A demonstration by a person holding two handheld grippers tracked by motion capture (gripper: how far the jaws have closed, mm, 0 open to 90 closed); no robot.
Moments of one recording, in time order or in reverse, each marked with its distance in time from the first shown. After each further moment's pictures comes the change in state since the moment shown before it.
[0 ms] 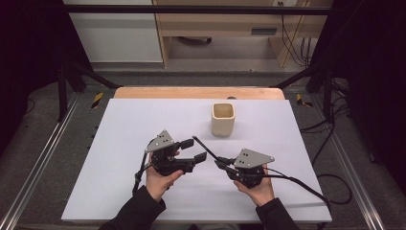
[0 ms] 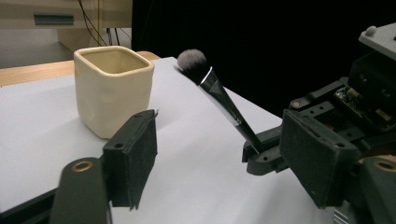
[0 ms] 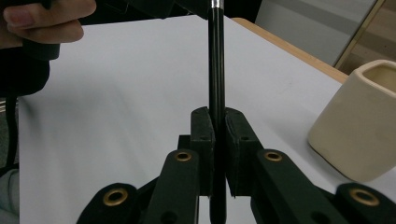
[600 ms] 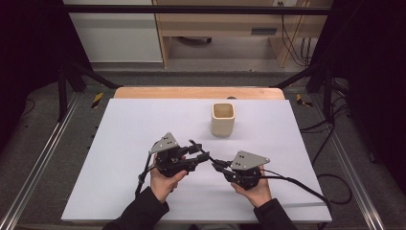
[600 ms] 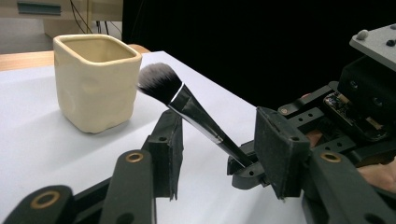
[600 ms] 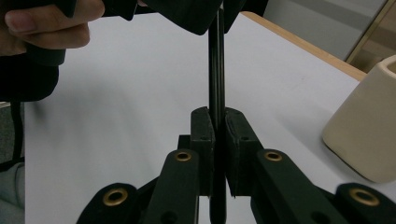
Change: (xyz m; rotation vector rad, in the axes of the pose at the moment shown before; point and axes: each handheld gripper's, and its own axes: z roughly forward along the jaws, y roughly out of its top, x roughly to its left) left arm -0.002 -0.008 0.008 0.009 -0.032 -0.032; right arm 0.005 -0.004 0.008 0.017 0.027 -0.005
